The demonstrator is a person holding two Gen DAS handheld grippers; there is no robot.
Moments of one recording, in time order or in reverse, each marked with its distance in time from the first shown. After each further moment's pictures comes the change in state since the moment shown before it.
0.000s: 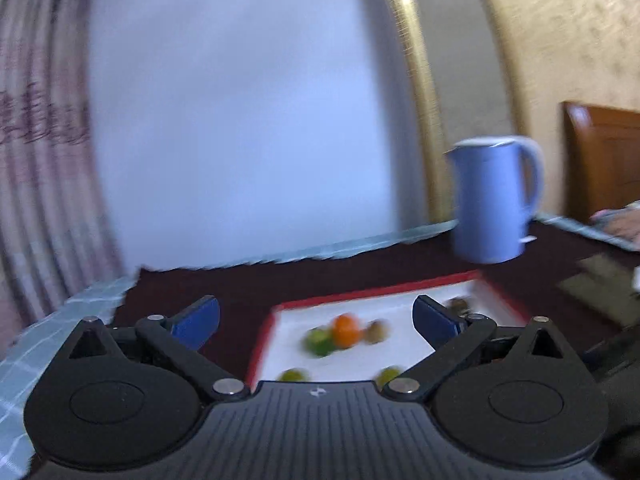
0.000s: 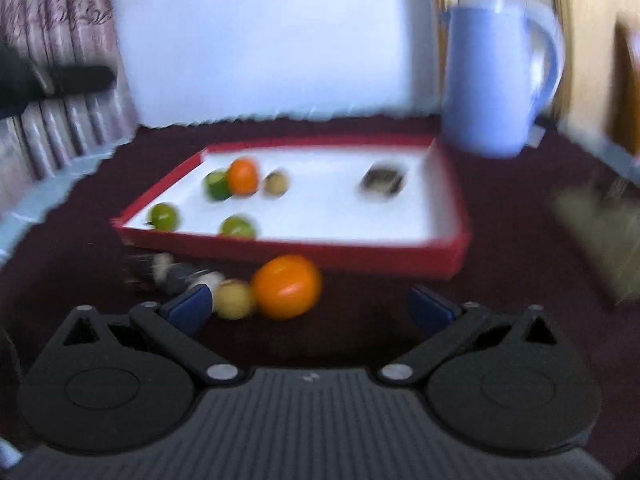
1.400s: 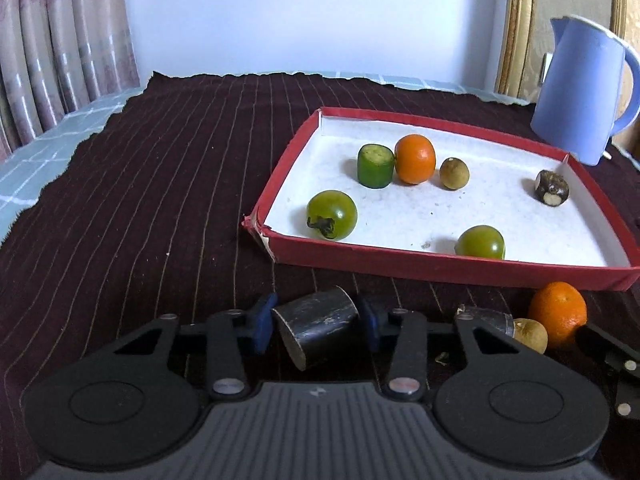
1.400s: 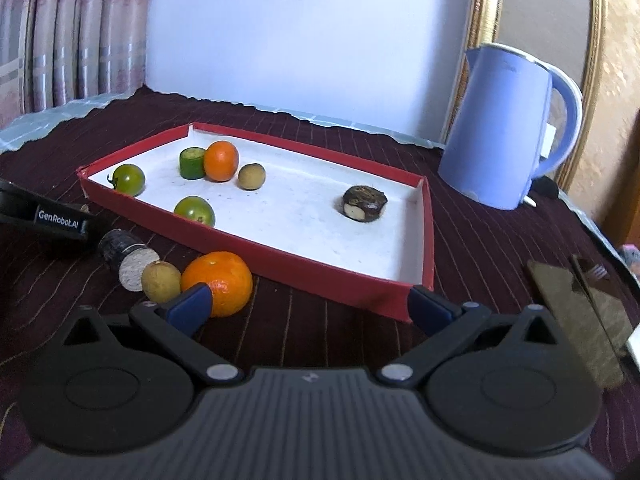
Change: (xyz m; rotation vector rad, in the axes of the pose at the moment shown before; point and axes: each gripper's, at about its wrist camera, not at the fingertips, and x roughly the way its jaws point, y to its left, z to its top) left arm 0.096 0.024 -0.069 -0.218 0.488 0.026; right arm 0.028 -0.006 0.000 -0.236 -0.003 -0.039
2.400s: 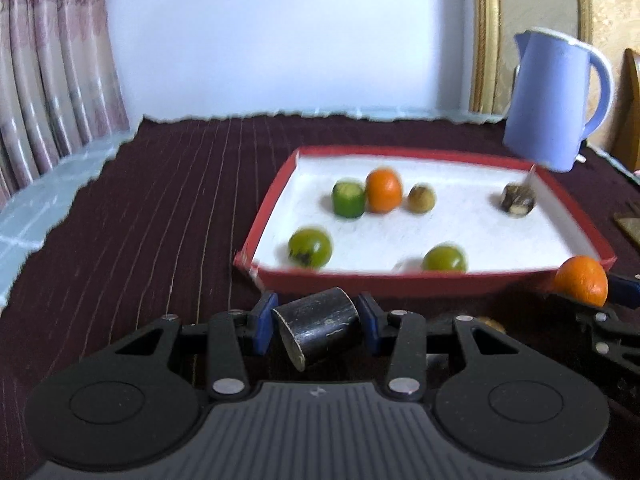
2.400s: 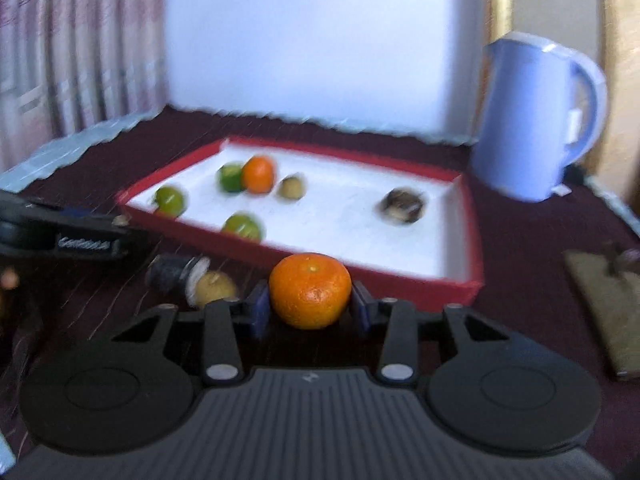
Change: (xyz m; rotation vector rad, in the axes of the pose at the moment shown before) left arm -0.033 -0.016 0.002 0.083 -0.117 -0.013; right arm -0.013 0.008 0.005 0.085 -0.033 0.069
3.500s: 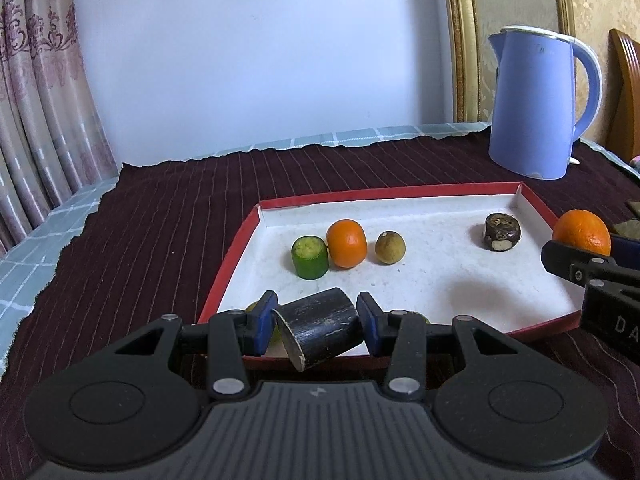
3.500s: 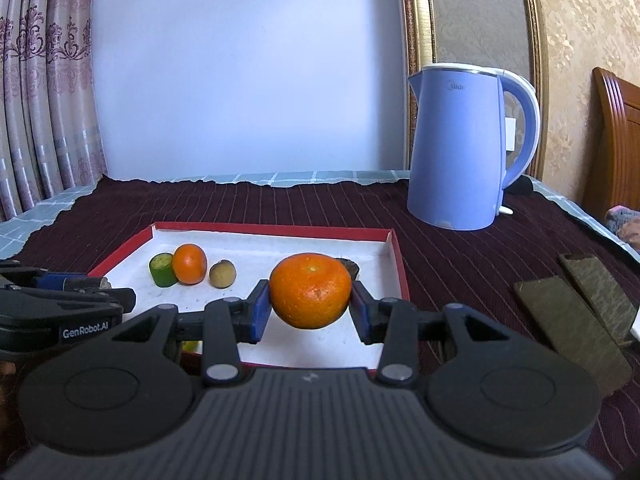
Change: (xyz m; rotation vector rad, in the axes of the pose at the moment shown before) left arm 0.020 -0.042 0.035 0.095 -0.037 0.028; right arm 0.009 -0.030 0.037 0.160 -0.102 -0.120
